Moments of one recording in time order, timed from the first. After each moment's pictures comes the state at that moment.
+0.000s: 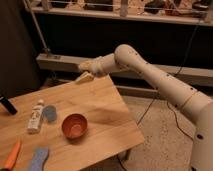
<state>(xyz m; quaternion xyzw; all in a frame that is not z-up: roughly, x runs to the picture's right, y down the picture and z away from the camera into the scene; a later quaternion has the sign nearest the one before) -0.117 -0.093 0.706 -0.20 -0.50 0.16 0.82</state>
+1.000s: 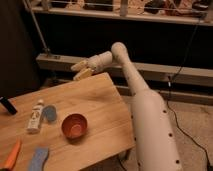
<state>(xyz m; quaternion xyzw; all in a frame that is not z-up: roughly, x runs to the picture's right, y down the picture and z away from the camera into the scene) -0.175 -0.086 0.783 -0.42 -0.59 0.13 0.68</state>
